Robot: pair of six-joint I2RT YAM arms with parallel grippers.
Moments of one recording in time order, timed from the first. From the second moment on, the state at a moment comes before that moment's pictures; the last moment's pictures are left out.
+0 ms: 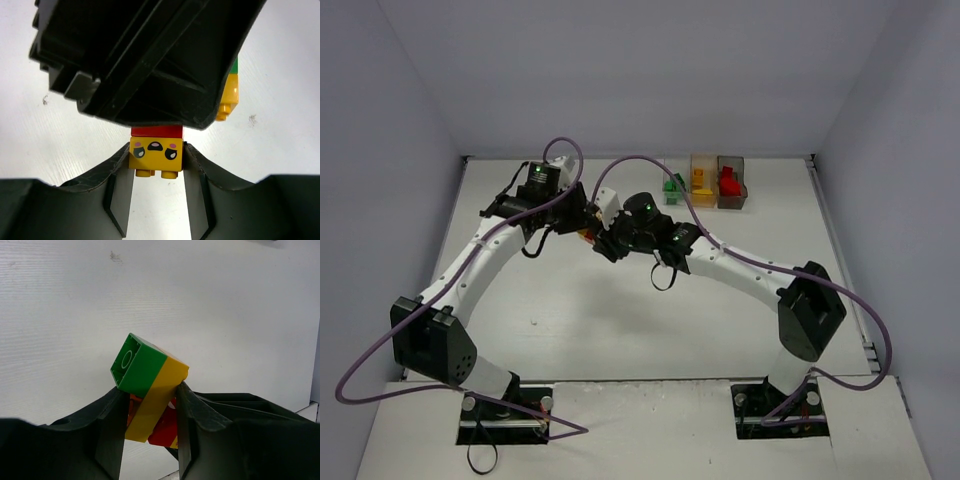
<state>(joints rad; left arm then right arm) -0.34 1.47 1.36 -0.66 0.21 -0.52 0.84 1.70 1.31 -0.10 -0.20 -0.14</state>
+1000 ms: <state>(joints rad) -0.38 1.60 1.14 -0.52 0.07 -0.51 0.76 1.62 1.16 -0.15 -0.15 -0.10</state>
